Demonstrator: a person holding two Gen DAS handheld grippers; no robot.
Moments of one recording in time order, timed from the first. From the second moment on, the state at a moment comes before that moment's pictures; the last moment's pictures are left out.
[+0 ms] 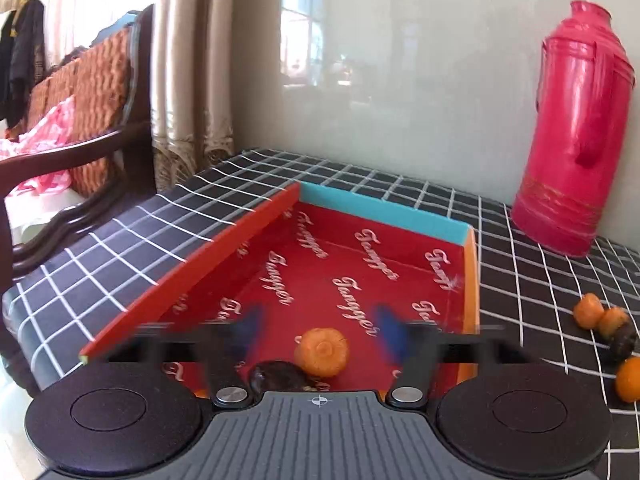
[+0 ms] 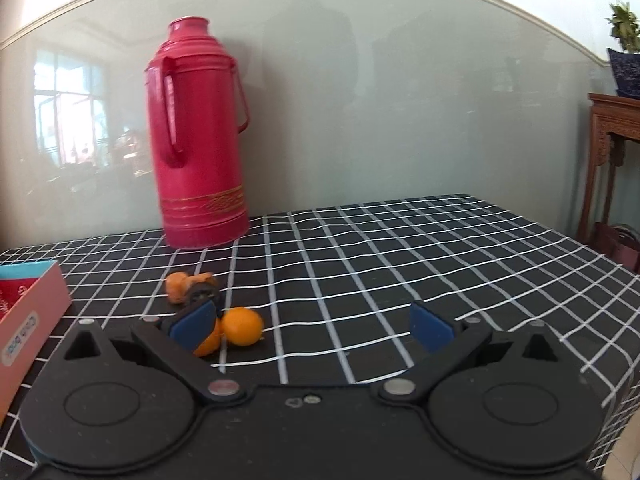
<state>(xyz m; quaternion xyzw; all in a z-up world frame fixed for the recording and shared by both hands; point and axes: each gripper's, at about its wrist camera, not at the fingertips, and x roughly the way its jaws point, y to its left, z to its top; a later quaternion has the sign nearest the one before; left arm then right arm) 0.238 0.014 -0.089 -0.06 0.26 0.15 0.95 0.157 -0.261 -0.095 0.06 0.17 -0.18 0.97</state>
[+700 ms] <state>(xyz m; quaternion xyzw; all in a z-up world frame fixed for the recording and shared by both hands) 0.195 0.060 -0.066 -0.02 0.18 0.17 0.97 0.231 -0.219 -0.118 0.08 0.26 -0.09 0.96</state>
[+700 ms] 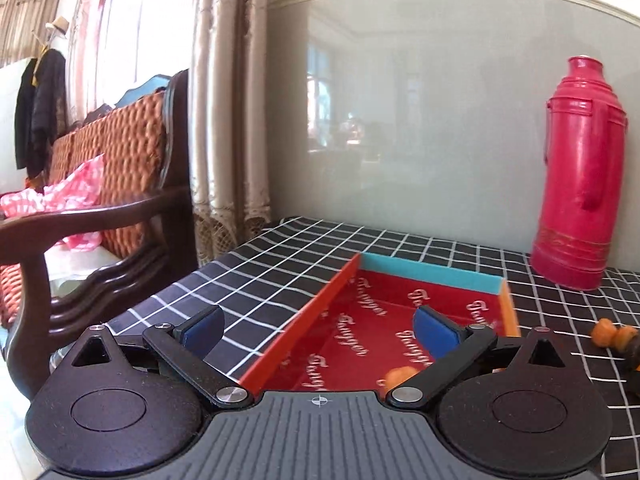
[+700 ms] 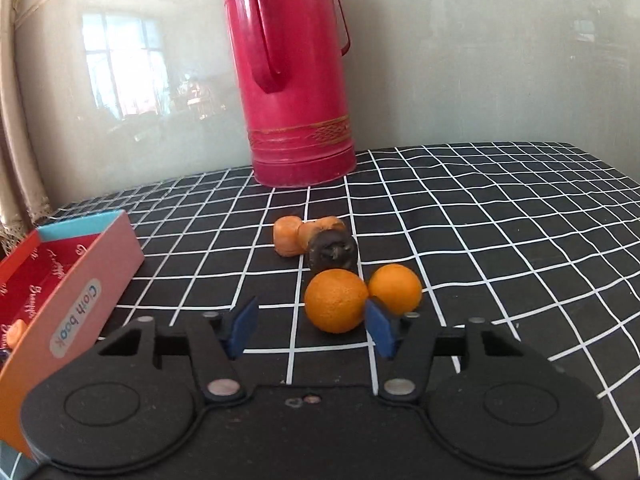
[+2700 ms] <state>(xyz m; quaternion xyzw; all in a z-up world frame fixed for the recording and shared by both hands) 0.185 0.072 -0.071 -0.03 0.16 0.17 0.97 0.182 -0.197 -0.075 0.00 0.13 -0.14 0.98</state>
